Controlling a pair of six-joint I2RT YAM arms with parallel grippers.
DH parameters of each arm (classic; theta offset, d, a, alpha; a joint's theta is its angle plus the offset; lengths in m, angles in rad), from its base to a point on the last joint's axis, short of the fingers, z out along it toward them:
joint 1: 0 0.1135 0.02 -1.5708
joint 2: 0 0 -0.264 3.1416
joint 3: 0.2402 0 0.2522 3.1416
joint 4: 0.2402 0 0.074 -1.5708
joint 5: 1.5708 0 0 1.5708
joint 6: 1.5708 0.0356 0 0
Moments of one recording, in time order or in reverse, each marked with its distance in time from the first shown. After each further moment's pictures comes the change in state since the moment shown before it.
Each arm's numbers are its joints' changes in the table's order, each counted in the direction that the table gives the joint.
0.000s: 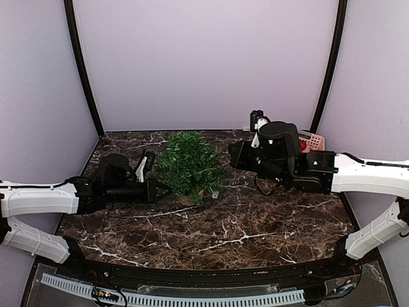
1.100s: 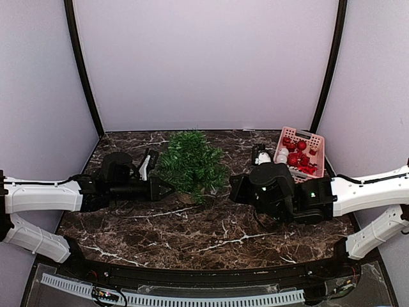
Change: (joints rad) left arm 0.000 0.052 0.031 -0.021 0.008 0.008; right arm 0.205 -0.035 -0.174 0.009 0.193 0.210
